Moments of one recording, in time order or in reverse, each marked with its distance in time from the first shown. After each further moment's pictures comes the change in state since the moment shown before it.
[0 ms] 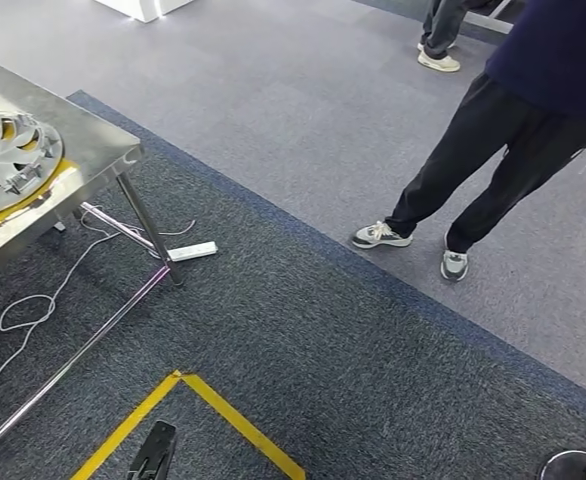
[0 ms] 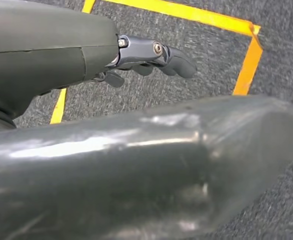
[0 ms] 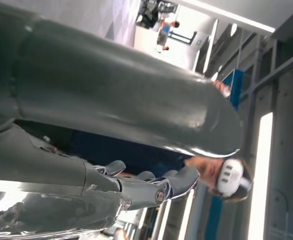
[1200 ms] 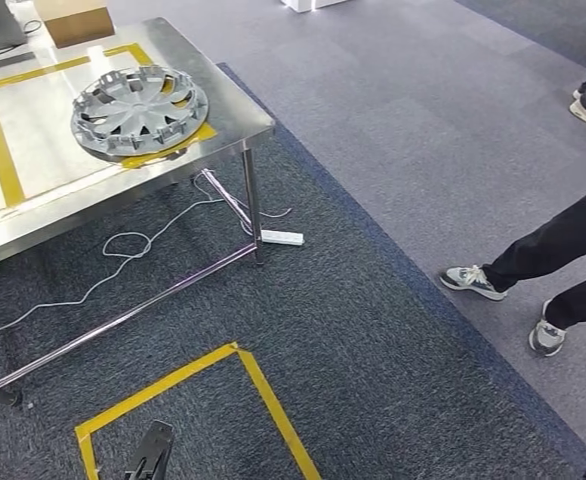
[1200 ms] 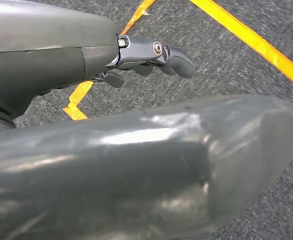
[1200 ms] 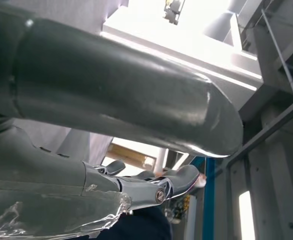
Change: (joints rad) left arm 0.004 0.000 0.003 0.000 0.021 0.006 -0.016; right arm 0.011 0.000 -0.005 -0.002 -0.011 0.012 -0.001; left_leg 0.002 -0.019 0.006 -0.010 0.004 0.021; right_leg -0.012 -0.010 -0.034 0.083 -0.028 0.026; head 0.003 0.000
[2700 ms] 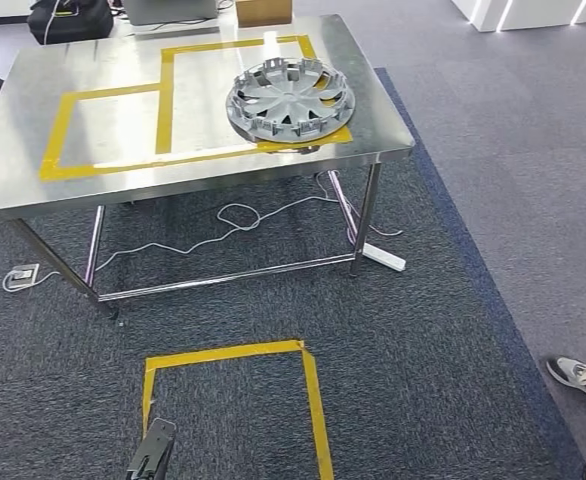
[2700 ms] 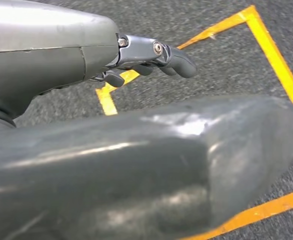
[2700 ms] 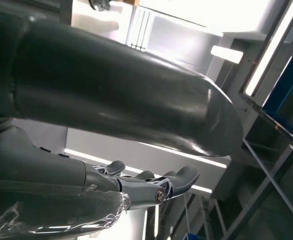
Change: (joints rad) left arm -0.011 0.002 -0.003 0.000 -0.013 0.042 -0.005; right arm -0.015 0.000 -0.002 -0.007 -0.015 -0.001 -0.001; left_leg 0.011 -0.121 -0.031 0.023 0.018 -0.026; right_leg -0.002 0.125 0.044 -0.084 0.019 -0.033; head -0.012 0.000
